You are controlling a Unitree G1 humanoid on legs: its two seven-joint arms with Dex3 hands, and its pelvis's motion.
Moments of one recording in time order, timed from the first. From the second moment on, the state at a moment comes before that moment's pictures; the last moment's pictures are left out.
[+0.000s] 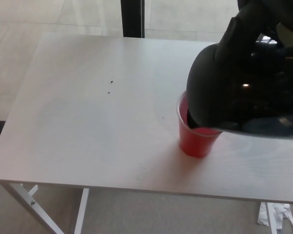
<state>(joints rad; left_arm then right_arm) -0.11 0.81 0.60 1.17 -0.32 0.02 -0.33 -0.72 -0.78 0.46 -0.29 -0.85 0.31 0.18</state>
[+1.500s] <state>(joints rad) -0.07 0.81 0.61 1.16 -0.33 0.02 -0.34 -0.68 -0.62 0.08 -0.17 -0.87 0.33 0.38</state>
